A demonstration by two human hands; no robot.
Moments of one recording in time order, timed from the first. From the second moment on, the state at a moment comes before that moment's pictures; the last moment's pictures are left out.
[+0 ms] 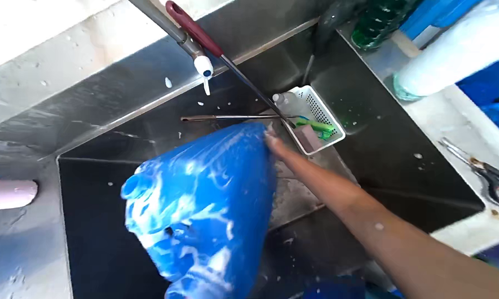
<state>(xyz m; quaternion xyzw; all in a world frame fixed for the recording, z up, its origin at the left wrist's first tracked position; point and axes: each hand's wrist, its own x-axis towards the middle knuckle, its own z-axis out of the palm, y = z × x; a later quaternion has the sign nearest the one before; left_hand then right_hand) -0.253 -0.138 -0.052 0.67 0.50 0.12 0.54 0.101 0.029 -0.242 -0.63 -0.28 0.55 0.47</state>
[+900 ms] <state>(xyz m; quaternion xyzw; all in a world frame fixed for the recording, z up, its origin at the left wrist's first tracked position) -0.085 -0.070 -0.017 0.90 0.40 0.03 0.18 0.202 -0.081 -0.119 -0.67 -0.36 0.37 0.54</state>
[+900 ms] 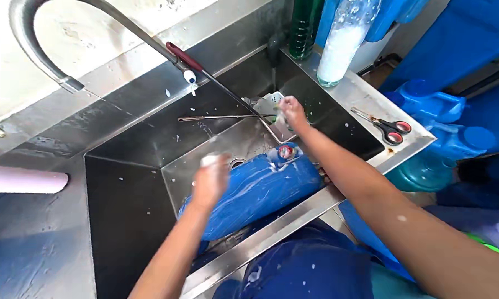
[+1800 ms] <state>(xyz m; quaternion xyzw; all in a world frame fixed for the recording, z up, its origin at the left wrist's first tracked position) -0.027 -0.078 -0.101 0.90 0.31 -0.08 0.29 0.177 -0.119 -0.119 -0.56 -0.59 0.56 0.14</state>
